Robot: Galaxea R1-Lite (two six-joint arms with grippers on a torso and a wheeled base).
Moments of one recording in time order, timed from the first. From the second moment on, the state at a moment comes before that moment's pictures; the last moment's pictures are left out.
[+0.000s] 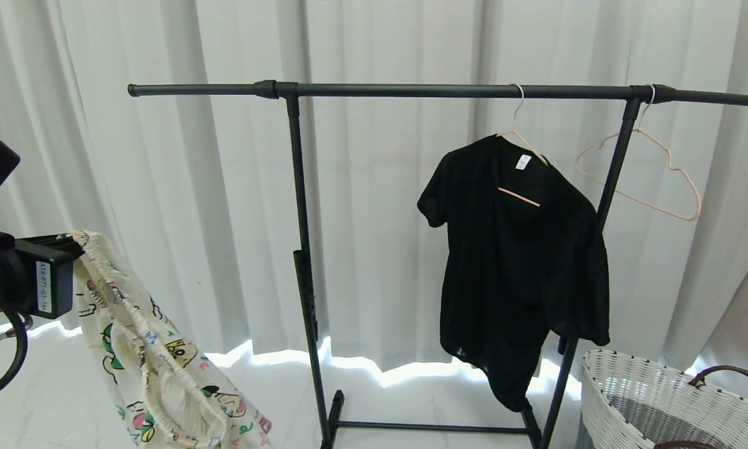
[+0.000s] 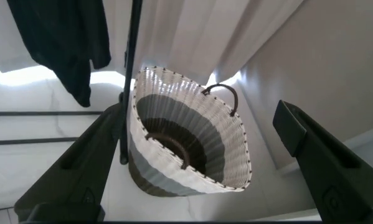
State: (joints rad) left arm -0.05 1.10 -0.79 -0.02 0.07 0.31; right arm 0.08 0.84 -0.84 0.42 -0.32 -0.16
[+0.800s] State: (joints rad) left arm -0.05 1.07 -0.73 -0.02 0.07 0.31; right arm 0.08 0.91 -0.84 0.31 -0.30 -0.15
